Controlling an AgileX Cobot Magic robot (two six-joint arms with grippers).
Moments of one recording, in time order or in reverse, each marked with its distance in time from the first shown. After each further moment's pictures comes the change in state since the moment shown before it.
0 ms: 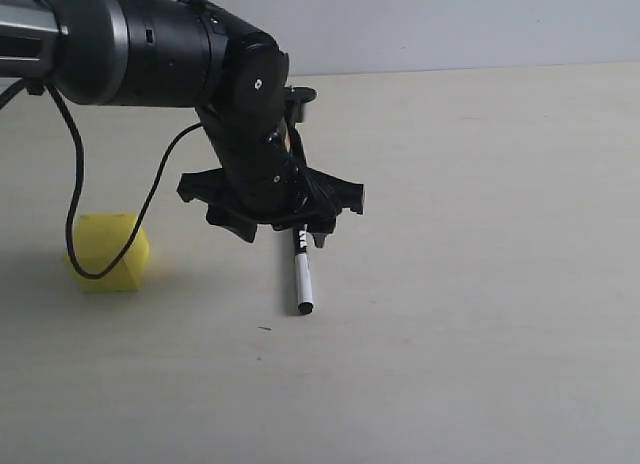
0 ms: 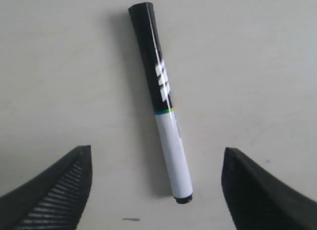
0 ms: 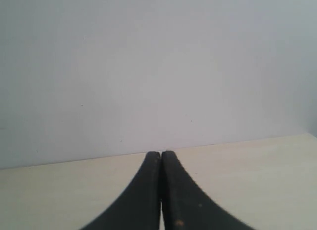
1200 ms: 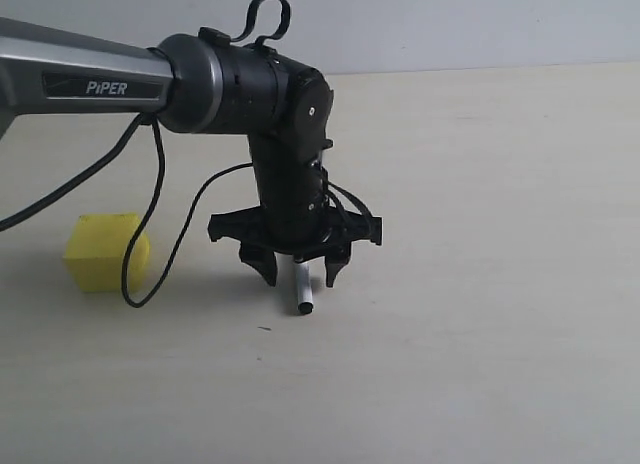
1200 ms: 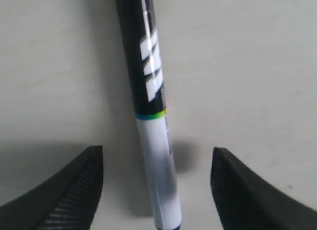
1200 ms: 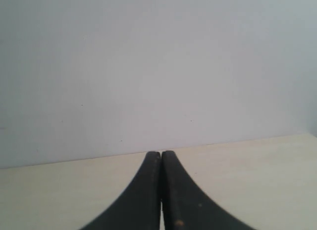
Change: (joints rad) left arm 0.000 0.221 -0.186 -0.103 0.166 -0.027; right arm 0.000 0.000 0.000 0.000 0.002 0.000
